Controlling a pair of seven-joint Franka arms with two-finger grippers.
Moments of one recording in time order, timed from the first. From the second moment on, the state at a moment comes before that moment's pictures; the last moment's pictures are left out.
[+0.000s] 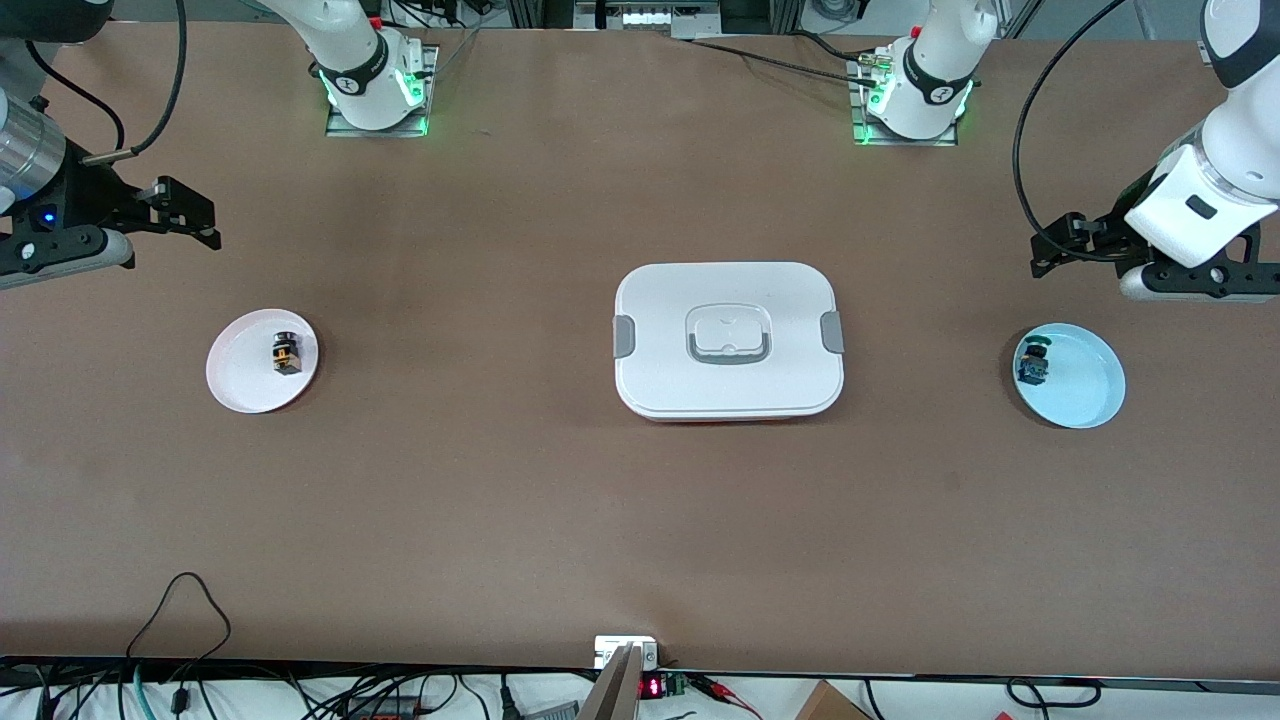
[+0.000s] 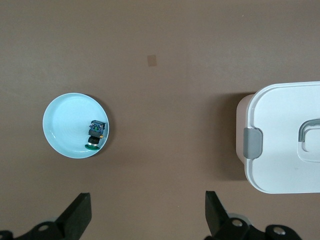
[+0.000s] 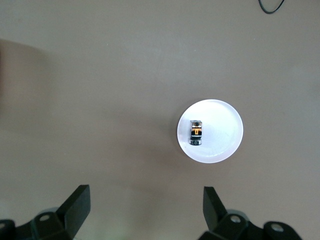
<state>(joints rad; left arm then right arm) -0.05 0.00 -0.01 -1.71 0.00 1.67 -0.07 0.20 0.01 -0.15 -1.64 0.01 1.60 -0.20</state>
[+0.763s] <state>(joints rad) -0.05 0.00 -0.01 -1.71 0.00 1.67 -0.07 0.19 0.07 -0.15 -1.82 0.00 1.69 -0.89</state>
